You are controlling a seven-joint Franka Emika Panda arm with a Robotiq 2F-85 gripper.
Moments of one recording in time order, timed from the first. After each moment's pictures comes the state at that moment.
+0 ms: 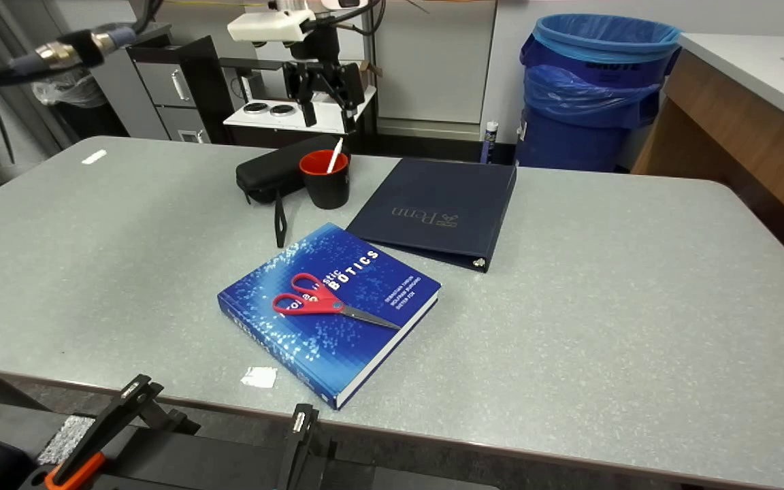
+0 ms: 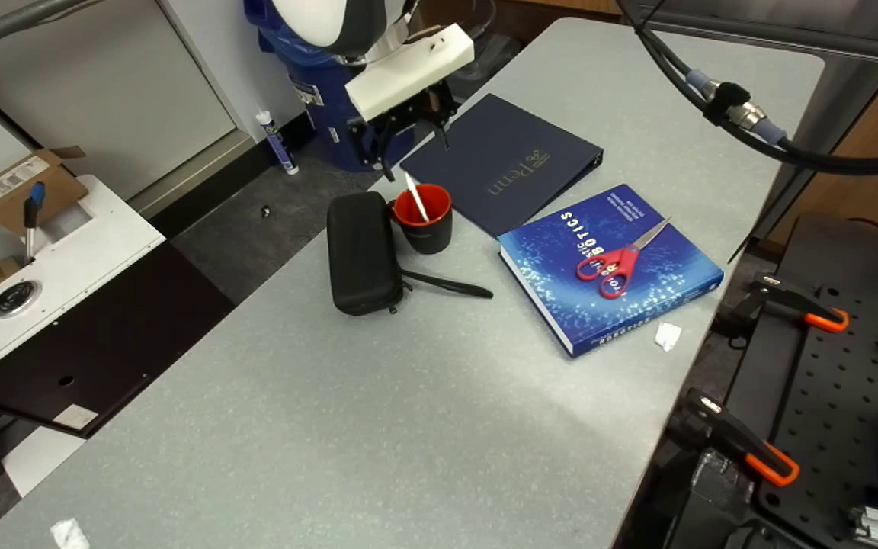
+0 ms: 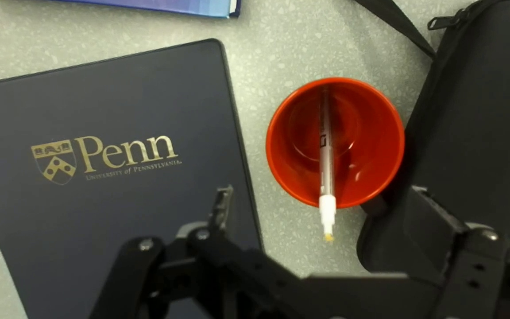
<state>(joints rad) 0.05 0.64 -0.04 -1.60 -0.07 2.16 0.47</state>
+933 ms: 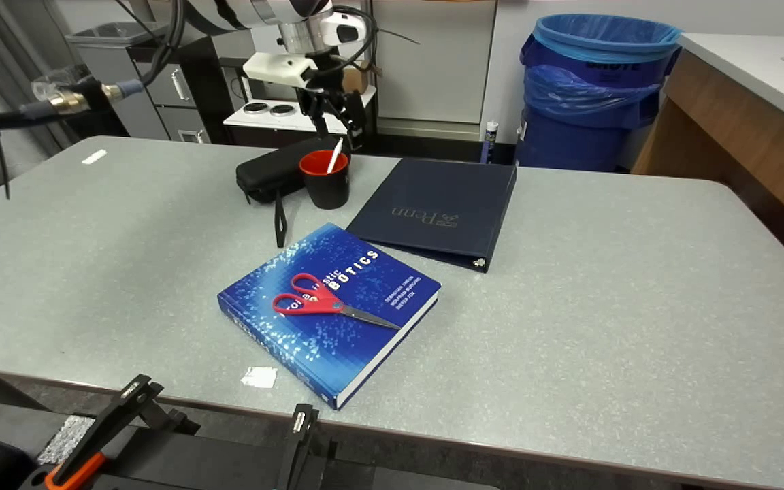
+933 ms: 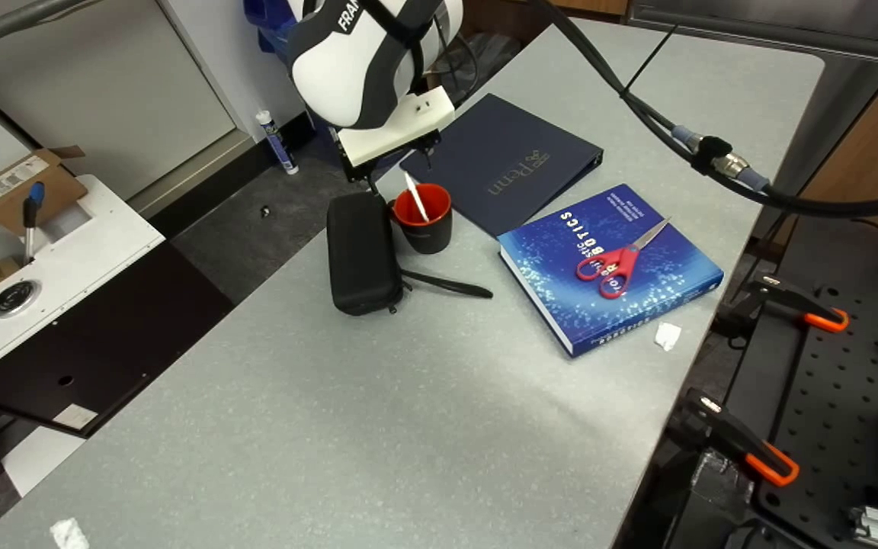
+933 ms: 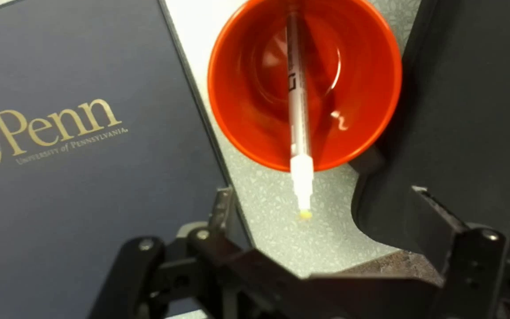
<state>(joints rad) 0.12 0.76 -0.11 -1.57 -0.07 2.38 0.60</state>
